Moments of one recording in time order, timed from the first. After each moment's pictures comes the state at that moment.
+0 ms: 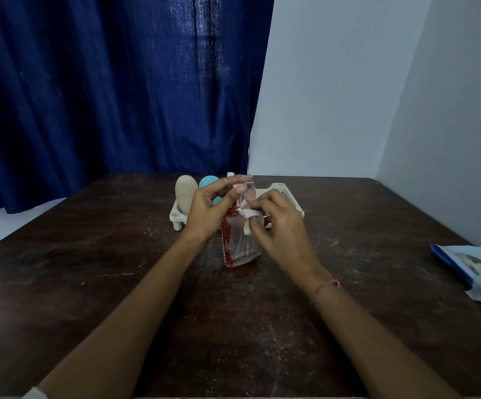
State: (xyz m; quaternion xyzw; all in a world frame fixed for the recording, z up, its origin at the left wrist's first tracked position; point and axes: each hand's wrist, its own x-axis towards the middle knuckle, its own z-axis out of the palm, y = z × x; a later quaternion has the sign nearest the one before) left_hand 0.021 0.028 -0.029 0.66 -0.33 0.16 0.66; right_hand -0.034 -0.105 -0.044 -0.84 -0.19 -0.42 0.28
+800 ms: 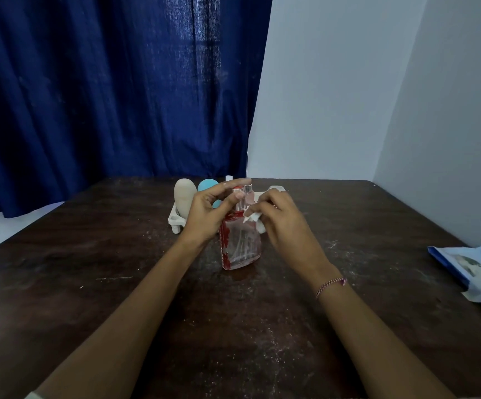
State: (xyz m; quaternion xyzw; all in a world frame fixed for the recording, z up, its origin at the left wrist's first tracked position) left_hand 0.022 0.029 -0.030 0.66 -0.32 0.11 0.67; right_hand -0.037 -0.119 -0.035 -0.87 -0.22 -0.41 0.15
